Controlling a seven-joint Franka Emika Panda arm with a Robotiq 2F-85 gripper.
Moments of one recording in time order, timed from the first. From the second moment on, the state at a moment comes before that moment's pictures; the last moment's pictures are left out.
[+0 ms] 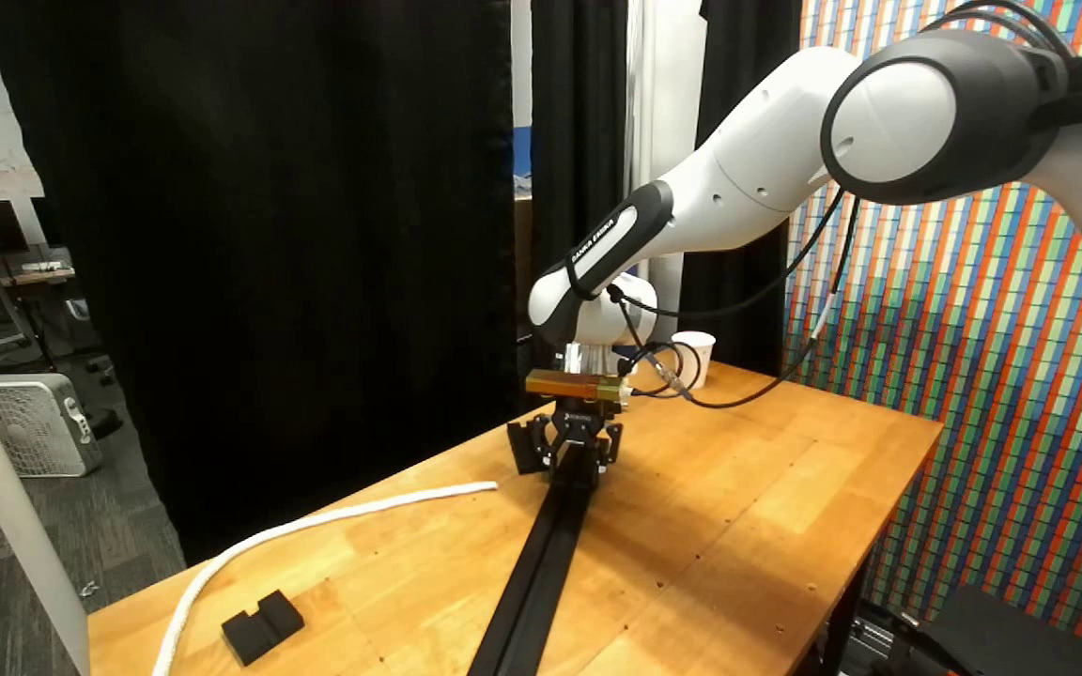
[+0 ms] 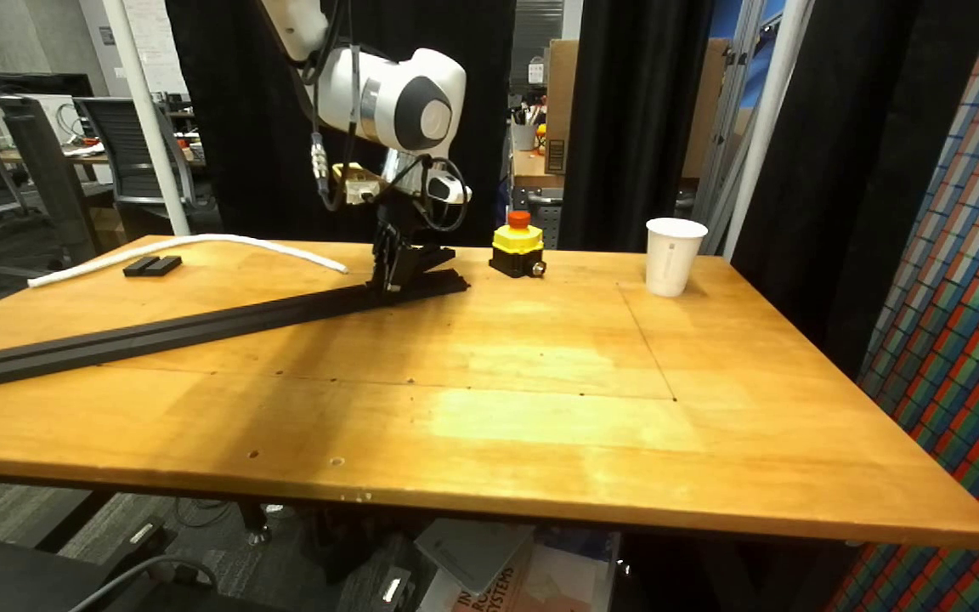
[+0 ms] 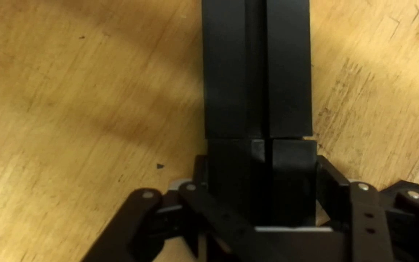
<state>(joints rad) 0.06 0.63 -0.01 -1.71 0.30 2.14 0.75</state>
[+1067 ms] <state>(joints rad) 0.06 0.64 0.01 -1.74 0.35 2.15 0.71</state>
